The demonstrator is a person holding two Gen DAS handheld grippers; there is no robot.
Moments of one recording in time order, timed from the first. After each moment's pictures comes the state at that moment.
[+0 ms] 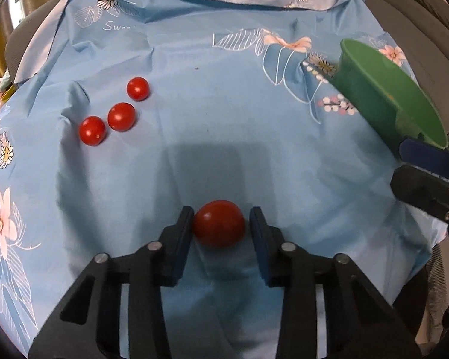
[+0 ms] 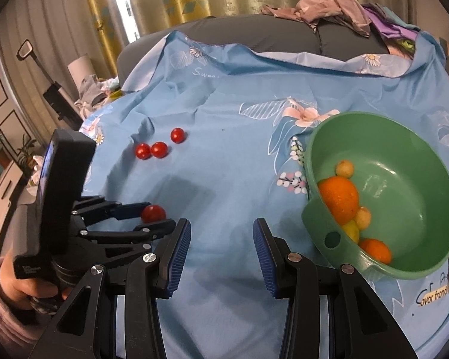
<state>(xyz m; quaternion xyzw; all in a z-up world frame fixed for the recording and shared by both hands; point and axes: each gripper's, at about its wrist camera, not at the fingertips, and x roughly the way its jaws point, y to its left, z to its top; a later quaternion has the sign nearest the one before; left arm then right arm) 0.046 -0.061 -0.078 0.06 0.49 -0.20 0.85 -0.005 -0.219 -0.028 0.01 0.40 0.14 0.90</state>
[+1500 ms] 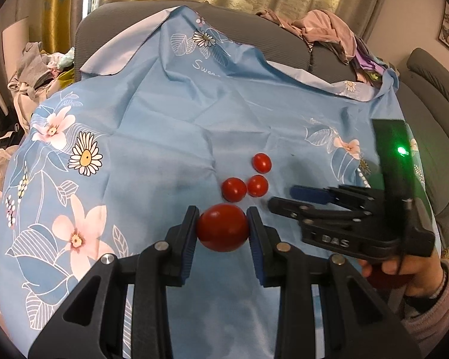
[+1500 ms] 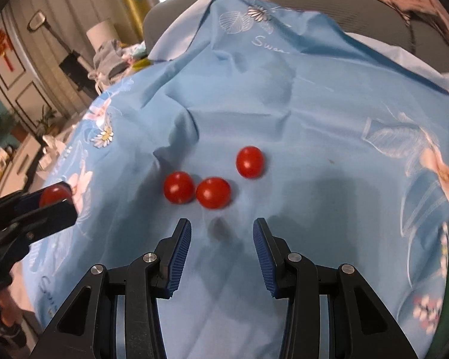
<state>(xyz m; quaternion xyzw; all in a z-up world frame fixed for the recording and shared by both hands) 0.070 0.084 -0.023 -0.07 0.41 -0.14 0.90 0.125 -0.095 -0.067 -0.02 0.46 0.24 0.86</state>
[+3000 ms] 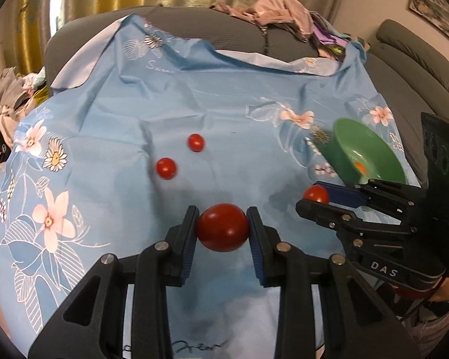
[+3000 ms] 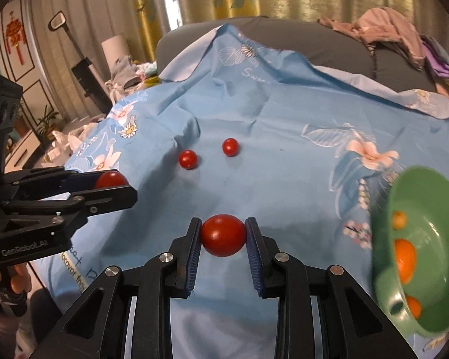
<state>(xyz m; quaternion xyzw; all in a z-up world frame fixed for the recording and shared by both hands) 0.018 0.013 -0.003 -0.02 0.41 -0.20 0.89 0.020 -0.155 -0.015 -0.04 0.39 0.22 0.89</state>
